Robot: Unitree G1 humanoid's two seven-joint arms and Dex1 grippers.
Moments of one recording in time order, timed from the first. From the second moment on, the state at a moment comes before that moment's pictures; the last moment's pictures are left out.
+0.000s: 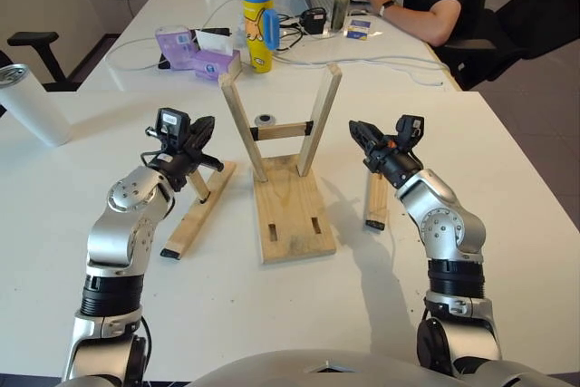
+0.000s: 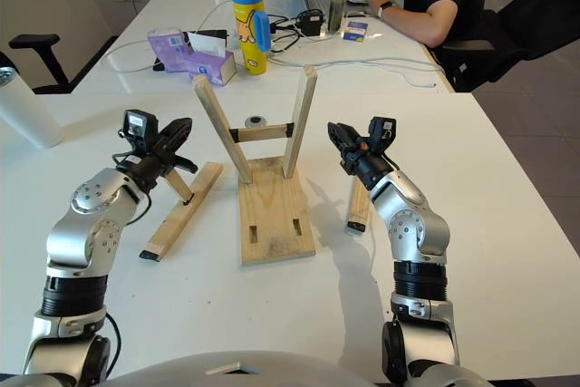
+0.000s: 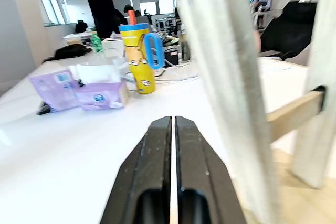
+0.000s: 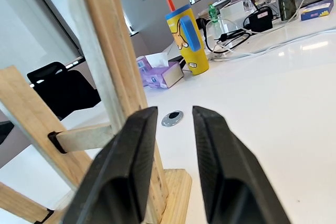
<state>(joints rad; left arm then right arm) -0.25 0.44 0.05 -0.14 -0.28 0.39 -0.30 -0.34 -0.18 -0.19 -0.03 0.60 0.54 0.35</state>
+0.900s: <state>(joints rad) 0.10 0.62 0.04 -0.47 -0.58 0.64 -0.76 -0.33 -0.17 -0.20 -0.03 0.60 0.54 0.34</state>
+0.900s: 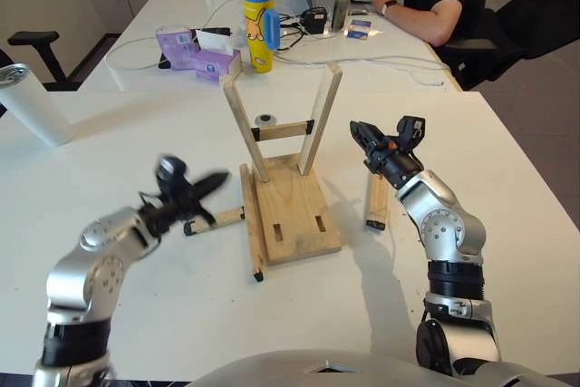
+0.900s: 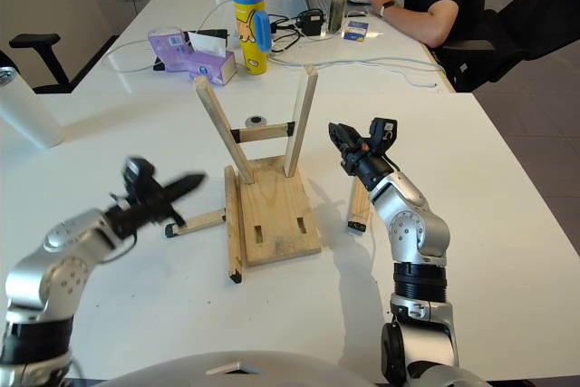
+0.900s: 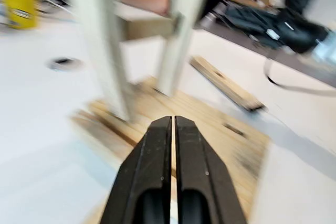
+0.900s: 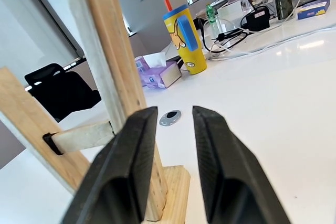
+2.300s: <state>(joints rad) -0.01 0.60 -0.22 -0.57 -0.38 0.93 -0.42 -0.32 -0.16 -0.20 -0.04 0.60 0.54 0.33</state>
